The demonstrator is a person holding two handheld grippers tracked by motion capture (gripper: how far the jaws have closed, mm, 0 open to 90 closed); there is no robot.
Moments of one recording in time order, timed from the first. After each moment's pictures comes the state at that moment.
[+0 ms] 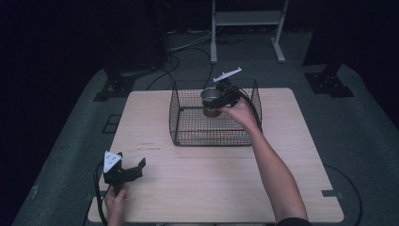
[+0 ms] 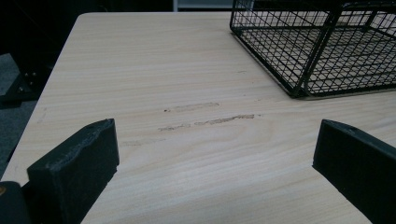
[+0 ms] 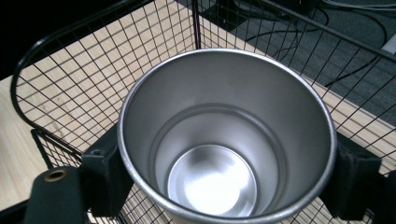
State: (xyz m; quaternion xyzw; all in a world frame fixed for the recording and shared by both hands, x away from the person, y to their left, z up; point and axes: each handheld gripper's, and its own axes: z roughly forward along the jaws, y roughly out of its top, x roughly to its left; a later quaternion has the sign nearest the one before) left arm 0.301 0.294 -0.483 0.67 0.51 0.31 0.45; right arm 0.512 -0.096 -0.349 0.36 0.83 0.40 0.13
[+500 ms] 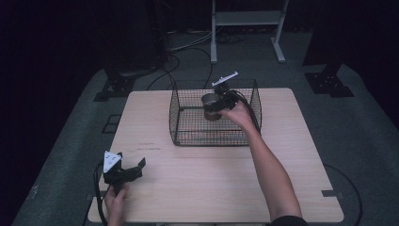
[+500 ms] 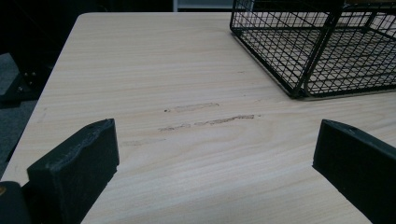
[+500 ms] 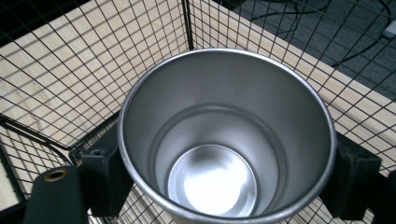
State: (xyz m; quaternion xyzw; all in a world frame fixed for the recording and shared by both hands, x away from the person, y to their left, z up) left arm 0.301 0.295 -0.483 0.66 0.51 0.31 0.46; right arm 0.524 -0.093 -0.373 0.38 0.84 0.37 0.12
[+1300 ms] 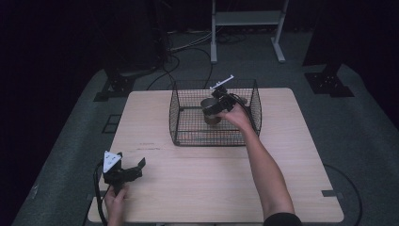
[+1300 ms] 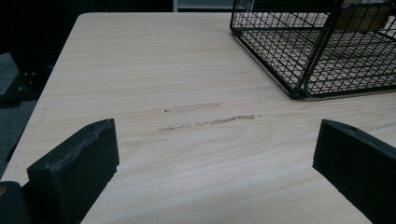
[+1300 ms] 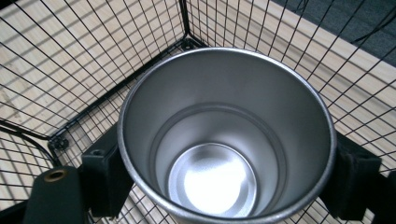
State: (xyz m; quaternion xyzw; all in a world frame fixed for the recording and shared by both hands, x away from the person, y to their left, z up) left arm 0.302 0.295 -0.483 0.66 0.51 0.31 0.46; right arm 0.538 -0.087 -0.399 0.38 0.85 0.35 0.11
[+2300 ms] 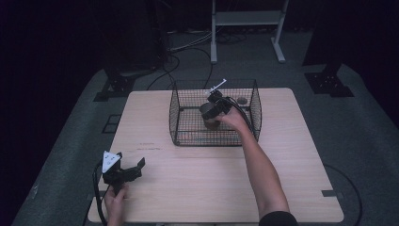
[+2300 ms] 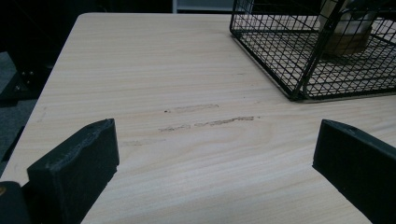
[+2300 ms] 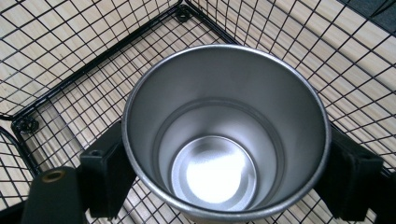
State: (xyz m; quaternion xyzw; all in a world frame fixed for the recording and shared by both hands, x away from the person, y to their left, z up) left arm 0.301 0.297 -0.483 0.66 0.51 0.30 0.46; right arm 0.544 -0.073 -0.417 0.37 0.87 0.30 0.11
